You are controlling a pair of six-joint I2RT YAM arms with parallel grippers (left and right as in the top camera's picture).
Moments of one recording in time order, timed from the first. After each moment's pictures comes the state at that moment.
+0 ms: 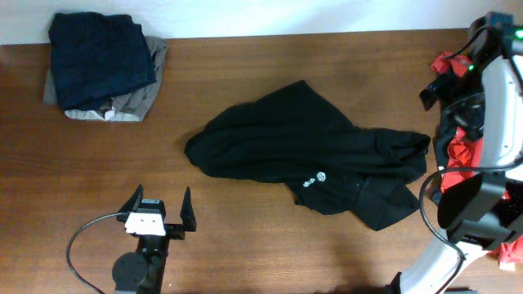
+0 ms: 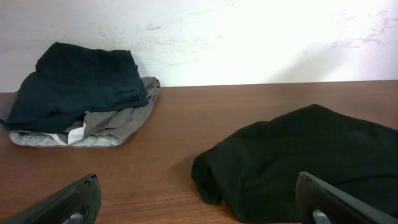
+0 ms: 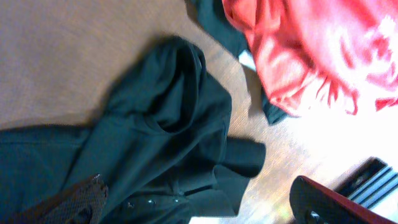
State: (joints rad) left arm -0.10 0.01 0.01 -0.08 -0.01 -0.02; right arm -0.28 2.01 2.09 -1.63 0.08 0.68
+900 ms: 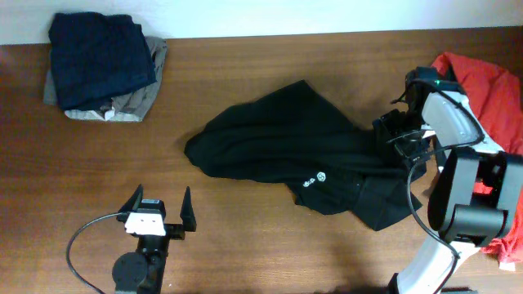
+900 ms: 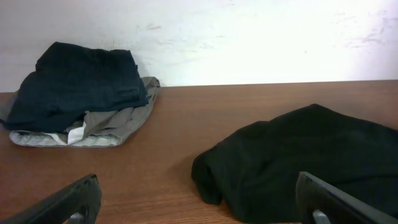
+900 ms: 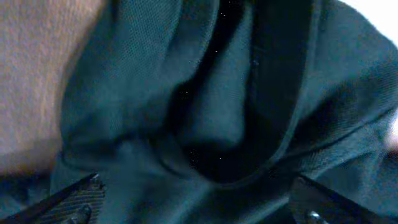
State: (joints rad) left arm -0.10 0.01 0.01 -0.08 -0.01 -0.02; right arm -0.17 2.01 1.47 -1.03 -0.04 0.98
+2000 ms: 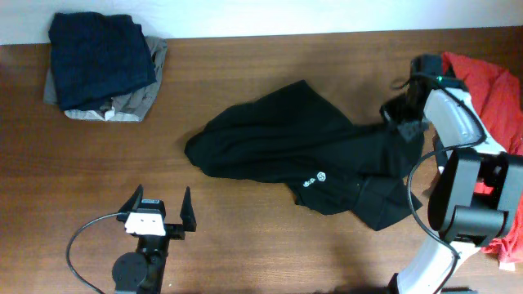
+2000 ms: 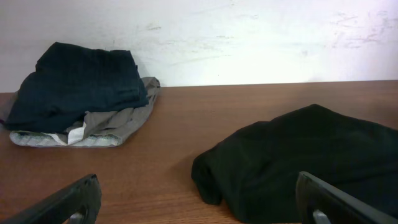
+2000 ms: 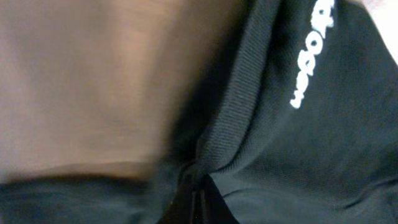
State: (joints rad) left arm -0.10 0.01 0.01 -0.08 -0.01 -0.02; right arm -0.17 2.01 1.56 -0.82 -0.11 0.88
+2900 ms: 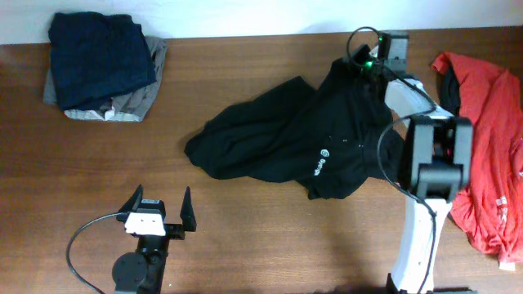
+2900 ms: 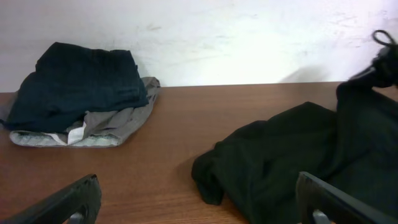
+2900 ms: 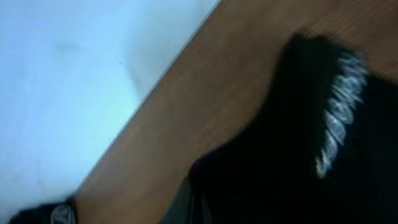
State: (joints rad) left arm -0.10 0.01 0.01 -0.08 -0.01 -0.02; right arm -0.06 2.39 1.79 -0.06 -0.40 0.85
